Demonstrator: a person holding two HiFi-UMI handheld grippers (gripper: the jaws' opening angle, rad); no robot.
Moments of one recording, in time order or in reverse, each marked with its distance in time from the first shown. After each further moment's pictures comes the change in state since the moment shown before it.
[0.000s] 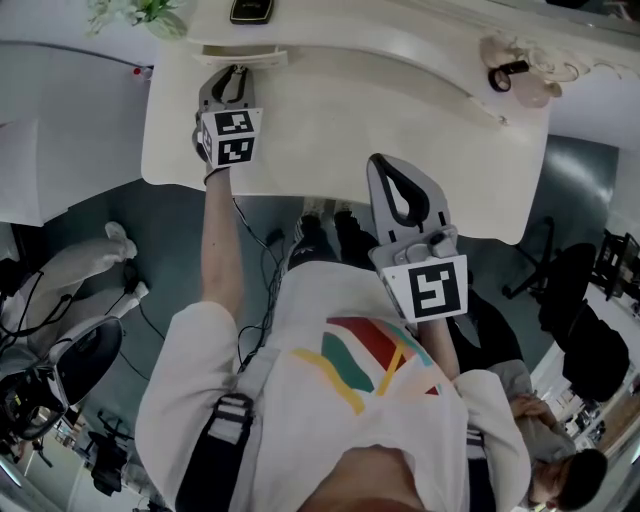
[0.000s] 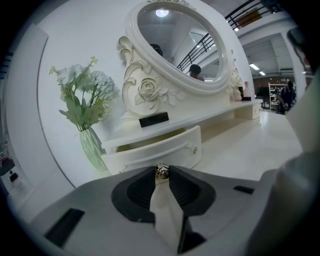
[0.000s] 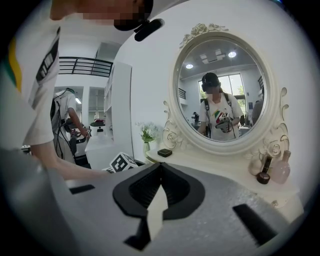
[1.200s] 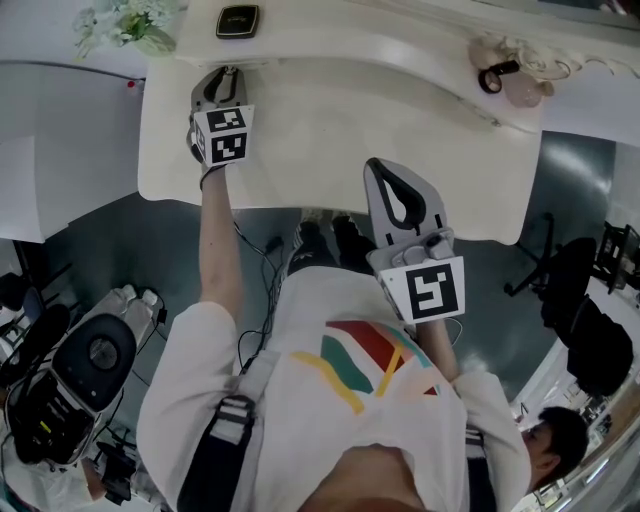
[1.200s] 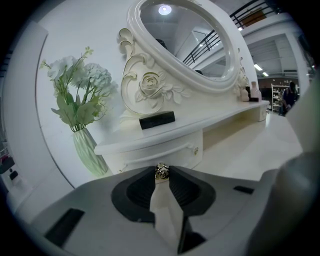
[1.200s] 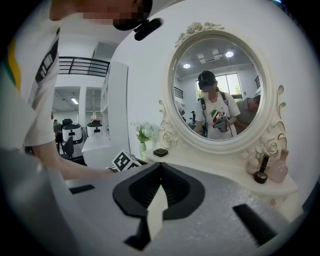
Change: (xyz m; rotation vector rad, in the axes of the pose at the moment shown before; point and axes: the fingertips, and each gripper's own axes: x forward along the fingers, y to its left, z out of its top) left arm 0.024 0.008 0.013 -0.020 0.017 0.010; right arm 0.004 -0.017 0.002 0.005 -0.012 -0.025
